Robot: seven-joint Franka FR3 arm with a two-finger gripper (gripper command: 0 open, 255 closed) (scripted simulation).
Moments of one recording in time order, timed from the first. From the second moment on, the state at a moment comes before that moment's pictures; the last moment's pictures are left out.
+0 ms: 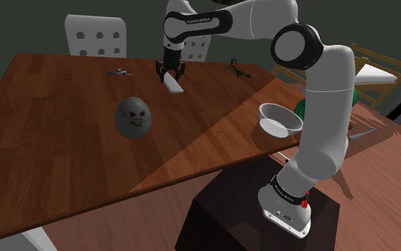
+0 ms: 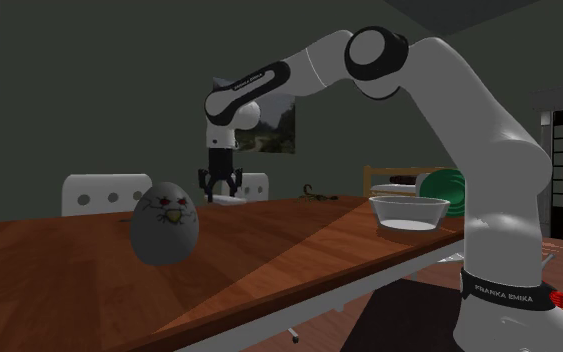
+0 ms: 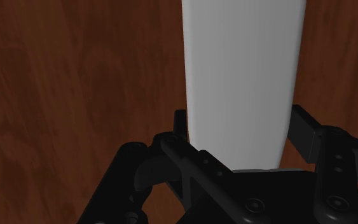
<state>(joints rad) -0.06 0.51 0.11 -1.43 -0.06 1.93 0.44</state>
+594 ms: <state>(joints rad) -0.06 0.49 0.11 -1.33 -0.06 1.81 0.44</state>
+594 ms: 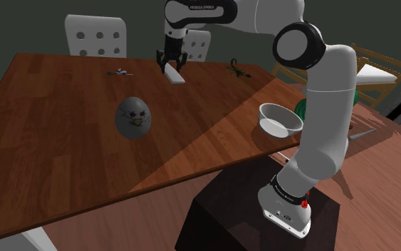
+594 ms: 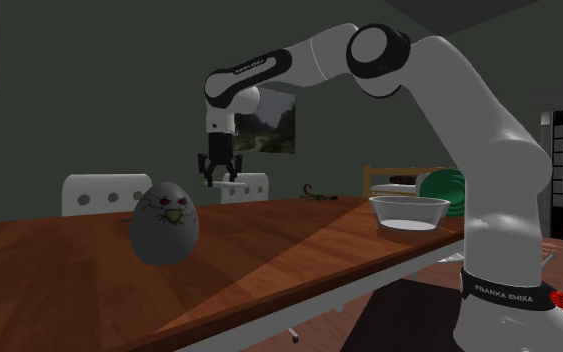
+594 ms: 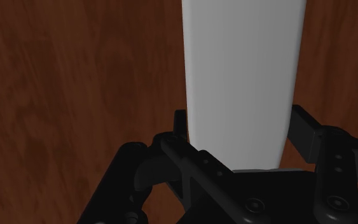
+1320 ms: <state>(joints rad) -0.12 0.37 0.10 -1.44 -0.04 1.80 0.37</state>
